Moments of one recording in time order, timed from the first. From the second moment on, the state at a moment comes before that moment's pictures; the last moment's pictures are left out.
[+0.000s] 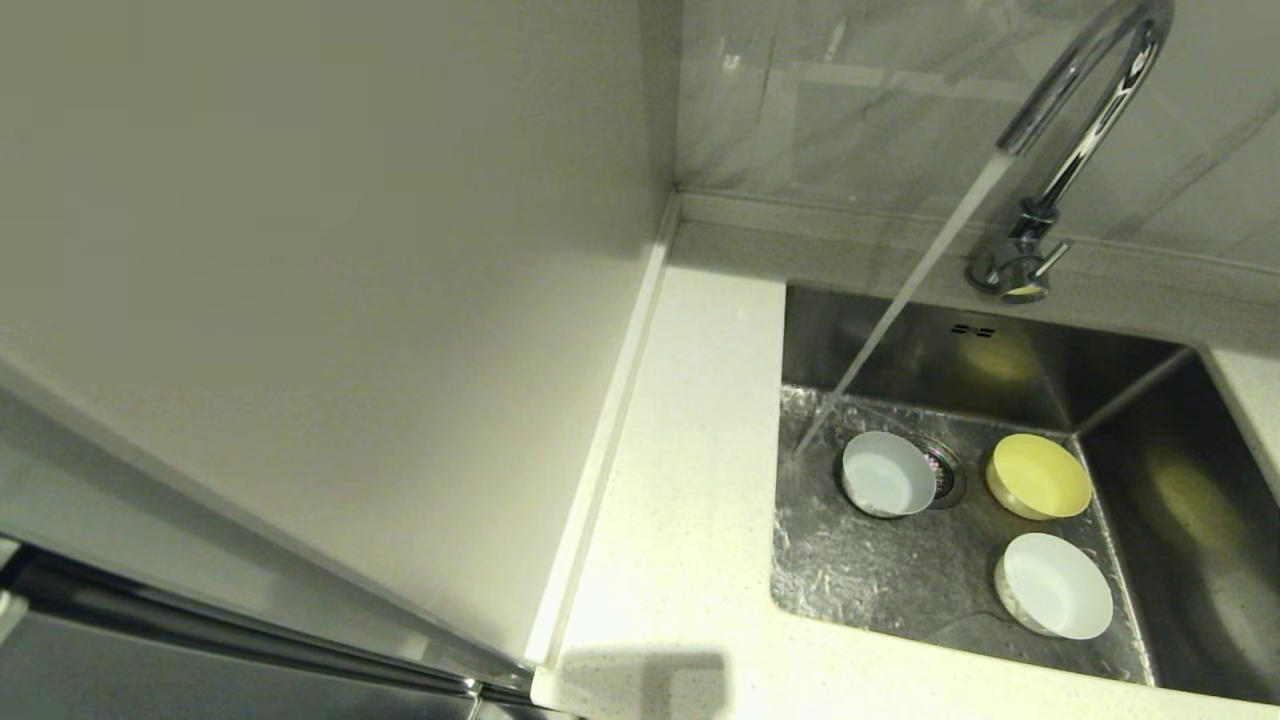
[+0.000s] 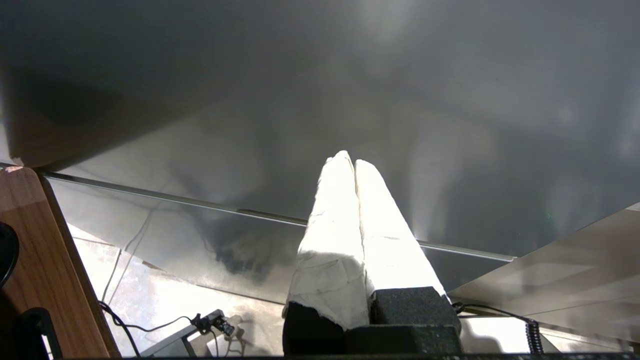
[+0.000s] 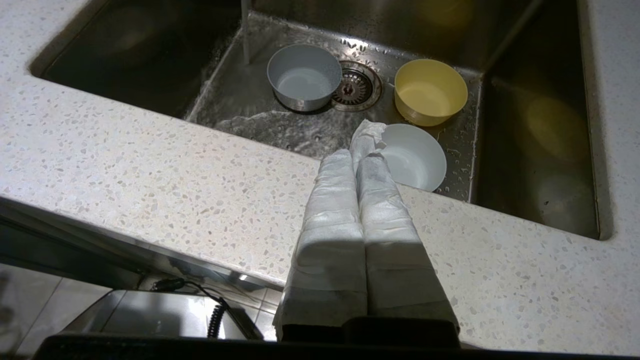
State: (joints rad) left arm 0.00 0.00 0.00 -0.01 0.00 -0.01; right arm 0.00 0.00 0.00 0.00 0.00 -0.04
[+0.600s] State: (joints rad) left arm 0.00 0.00 0.00 -0.01 0.00 -0.01; right arm 0.00 0.00 0.00 0.00 0.00 -0.04
